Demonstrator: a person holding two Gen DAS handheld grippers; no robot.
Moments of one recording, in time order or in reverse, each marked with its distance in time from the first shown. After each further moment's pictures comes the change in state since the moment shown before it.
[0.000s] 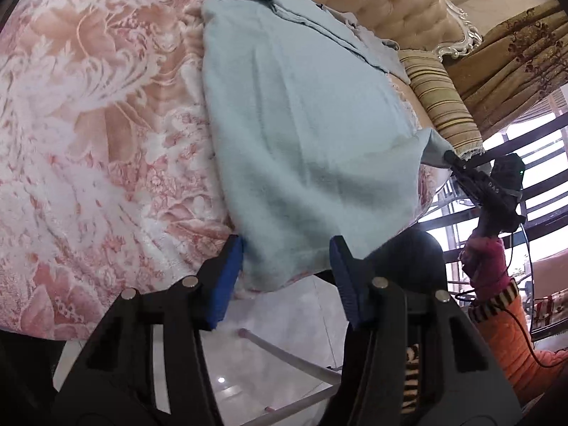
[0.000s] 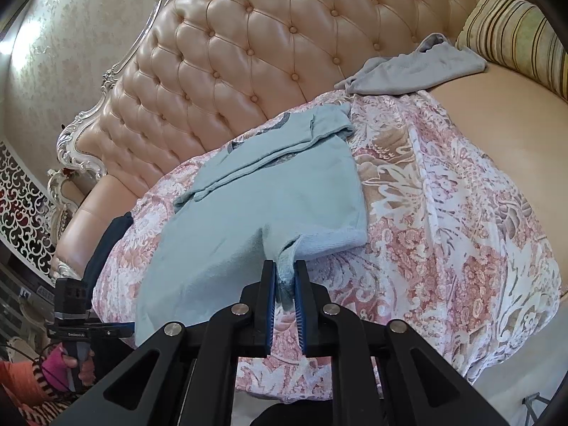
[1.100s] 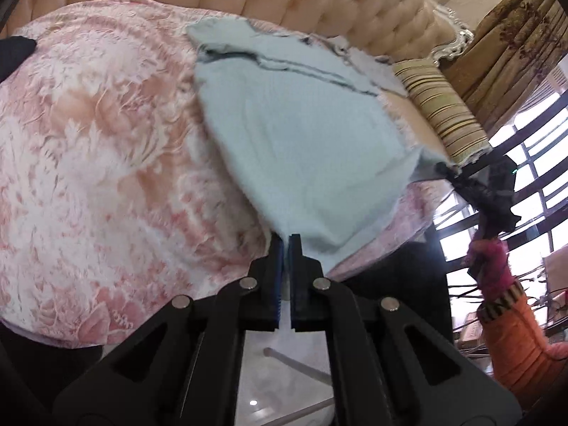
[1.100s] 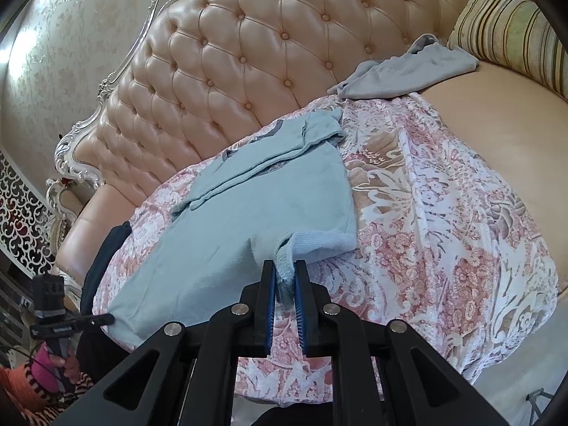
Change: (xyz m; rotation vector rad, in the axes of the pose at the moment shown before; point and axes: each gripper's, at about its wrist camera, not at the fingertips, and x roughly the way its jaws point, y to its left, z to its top) left arm -0.049 -0.019 0.012 0.070 -0.104 0.047; right arm -0.005 -0.007 0.005 0.025 -0.030 0.002
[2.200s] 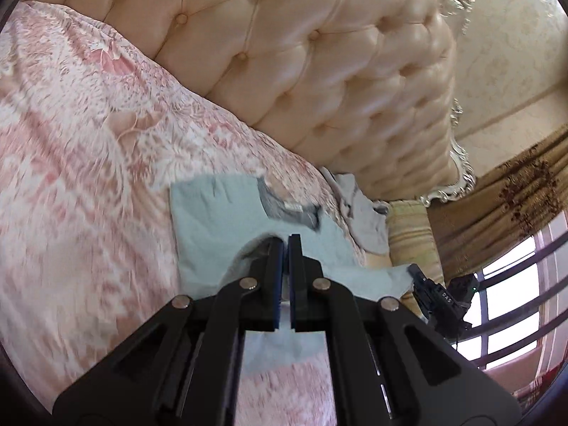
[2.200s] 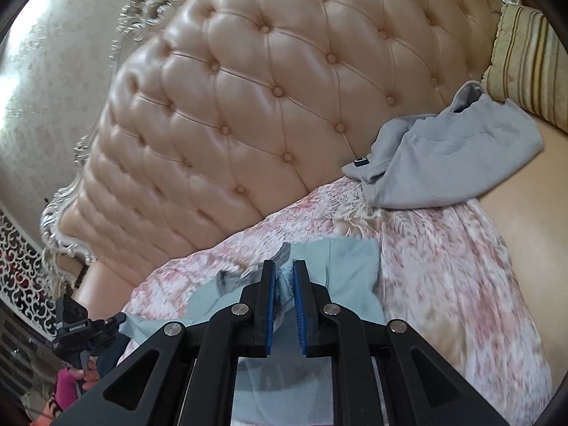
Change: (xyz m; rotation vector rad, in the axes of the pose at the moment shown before) left arm 0.046 0.089 0.268 -0.309 -0.233 -0.150; right arm 0.114 0.004 0.218 0.096 -0.098 0.003
